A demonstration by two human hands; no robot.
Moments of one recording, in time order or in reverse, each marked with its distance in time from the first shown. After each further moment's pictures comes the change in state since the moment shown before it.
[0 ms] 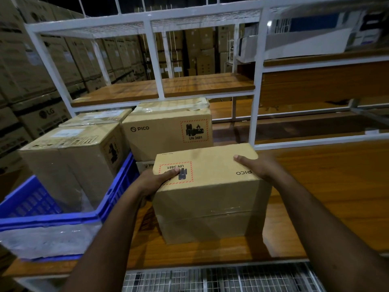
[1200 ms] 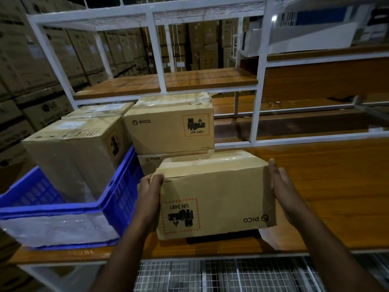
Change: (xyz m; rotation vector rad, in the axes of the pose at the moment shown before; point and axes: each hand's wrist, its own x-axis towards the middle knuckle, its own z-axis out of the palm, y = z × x) left_hand -0.038 -0.063 0.041 -0.332 0.246 0.200; right_hand -0.082 0.048 0.002 0.496 -0.007 -0.050
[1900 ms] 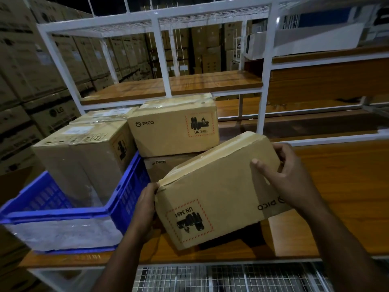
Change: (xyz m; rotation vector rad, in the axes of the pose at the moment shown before) left_hand -0.014 0.006 -0.015 -0.147 -0.050 -0.107; right_hand -0.018 -0.051 0.007 -0.288 0.080 -0.407
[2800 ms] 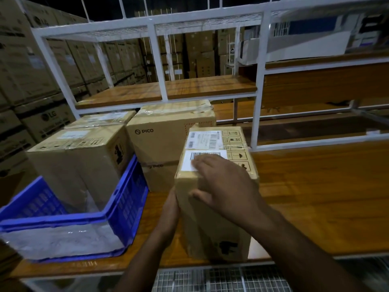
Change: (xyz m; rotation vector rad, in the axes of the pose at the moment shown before) left_hand -0.004 -0.003 0.055 0.027 -0.118 0.130; right_hand -0.031 -0.089 0.063 -0.659 -0.214 -0.592
